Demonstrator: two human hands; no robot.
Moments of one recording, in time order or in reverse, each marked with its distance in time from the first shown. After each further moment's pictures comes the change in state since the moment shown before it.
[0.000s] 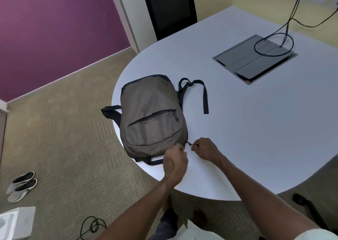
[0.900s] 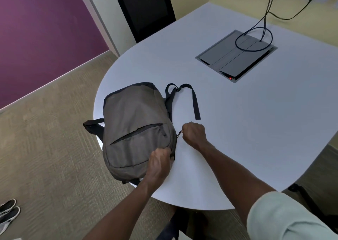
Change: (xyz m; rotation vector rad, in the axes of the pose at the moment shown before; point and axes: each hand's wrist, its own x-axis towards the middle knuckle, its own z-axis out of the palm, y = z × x) left_hand 0.054 -0.013 -0.028 0.329 -0.074 0.348; right_hand 0.067 -0.028 -0.030 -0.365 0.335 -0.110
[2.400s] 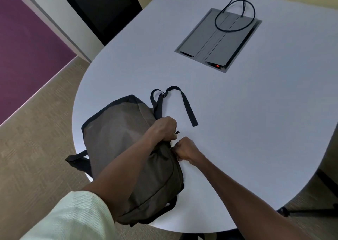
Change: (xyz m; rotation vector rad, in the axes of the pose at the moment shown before) left_hand 0.230 0.023 -0.029 0.302 -0.563 0.376; right_hand 0.038 -0.015 0.028 1.002 -0.339 0.669
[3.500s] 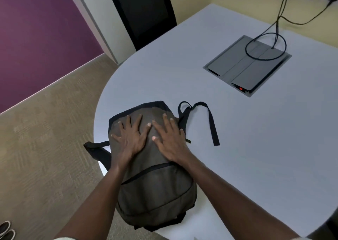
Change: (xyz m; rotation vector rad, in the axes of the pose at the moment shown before) left_hand -0.103 -0.132 0.038 -0.531 0.511 -0.618; right_hand -0.017 -0.101 0.061 -0.732 0.136 -0.723
